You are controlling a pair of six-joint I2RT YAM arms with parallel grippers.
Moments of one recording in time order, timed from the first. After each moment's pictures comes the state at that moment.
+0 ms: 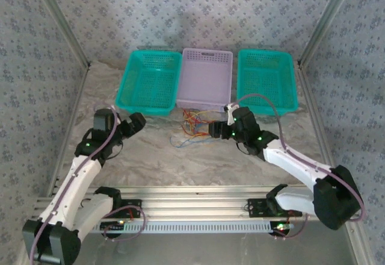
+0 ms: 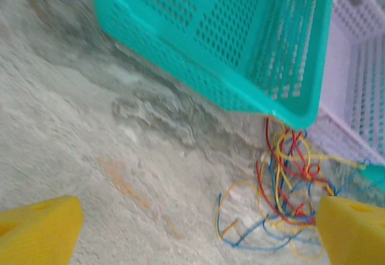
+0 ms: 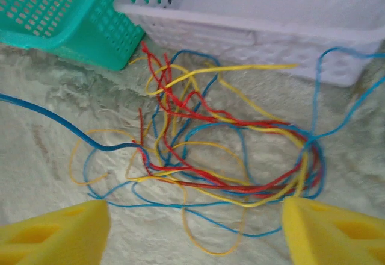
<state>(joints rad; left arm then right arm) -0.23 0.86 0.68 -0.51 0.09 -0.73 0.59 1.20 0.68 -0.10 -0.08 0.40</state>
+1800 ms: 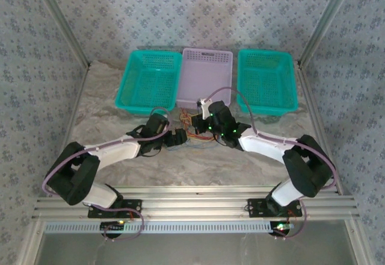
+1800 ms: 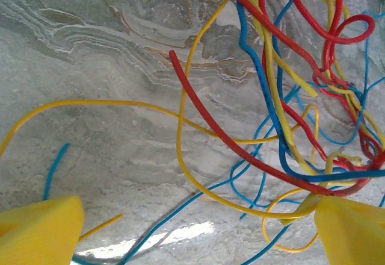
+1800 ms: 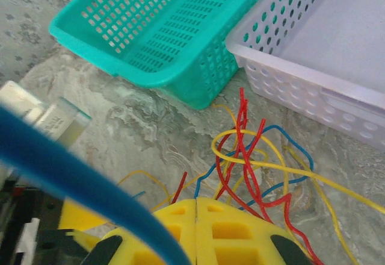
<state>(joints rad) -0.65 1.43 0.66 -0.09 0.10 -0.78 0.73 1.51 0.83 0.20 -0.11 0.34</state>
